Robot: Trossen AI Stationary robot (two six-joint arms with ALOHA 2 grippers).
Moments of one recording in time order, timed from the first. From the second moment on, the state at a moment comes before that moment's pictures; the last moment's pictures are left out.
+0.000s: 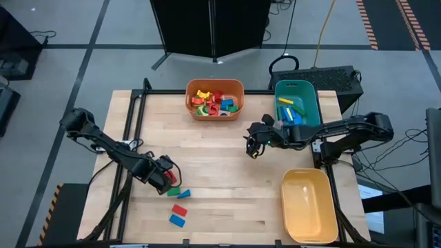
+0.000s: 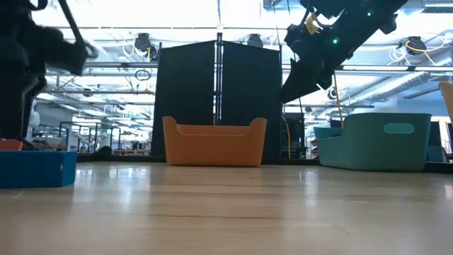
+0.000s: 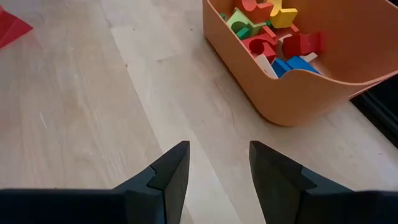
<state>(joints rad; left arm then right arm) -0.55 1.34 0.77 -0.96 -0.15 -1.12 0.00 1.34 0.79 -0.18 0.41 0.28</state>
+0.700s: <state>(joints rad) -0.55 1.33 0.65 -0.81 -0.08 -1.09 0.00 1.34 0.79 -0.14 0.41 0.27</state>
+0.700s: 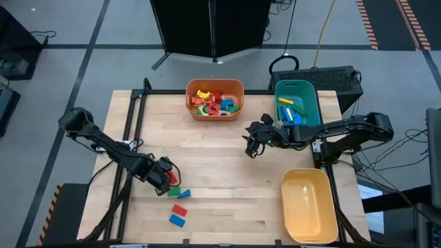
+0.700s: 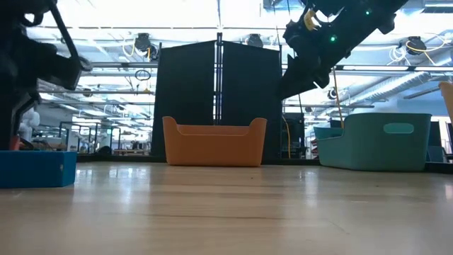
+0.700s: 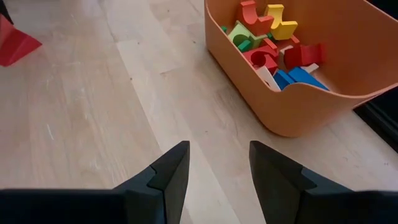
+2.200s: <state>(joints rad) -0.34 1.16 0.69 -0.24 -0.64 -0.79 0.21 1.54 0.79 0.45 0.42 -0.27</state>
